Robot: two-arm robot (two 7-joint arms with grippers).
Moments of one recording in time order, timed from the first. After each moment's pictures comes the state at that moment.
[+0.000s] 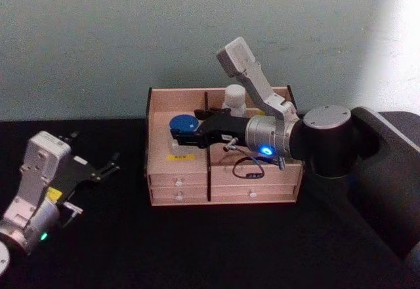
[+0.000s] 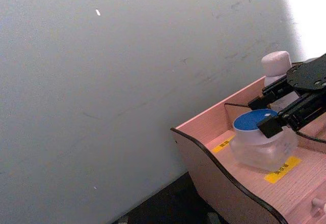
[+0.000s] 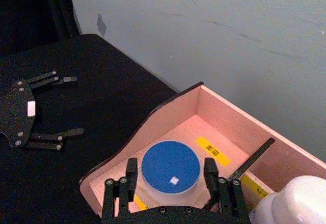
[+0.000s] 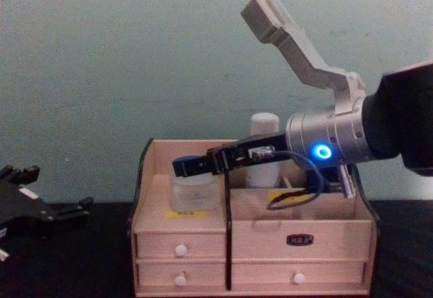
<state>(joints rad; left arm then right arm) -0.20 0.60 0.45 -1.41 -0.25 -0.12 0.03 0.75 0.16 -0.62 -1.02 0.32 0.35 0.51</state>
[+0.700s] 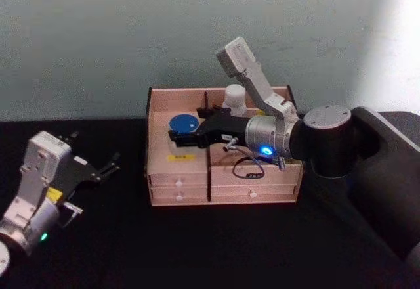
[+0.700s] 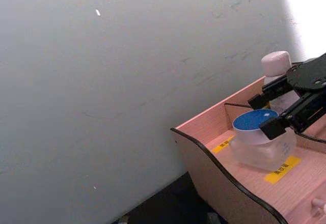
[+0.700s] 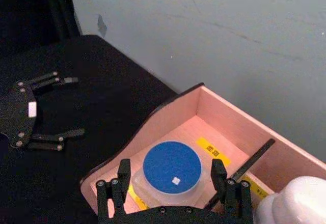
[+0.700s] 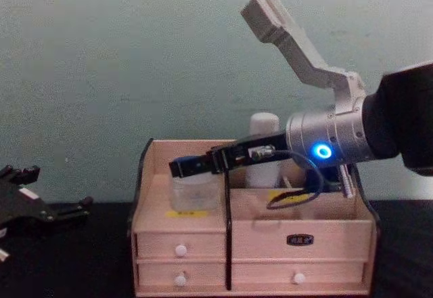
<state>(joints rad) -0.20 0.60 0.45 -1.41 -0.25 -0.12 0.03 0.75 0.16 -0.62 -1.03 0.32 0.35 0.51</state>
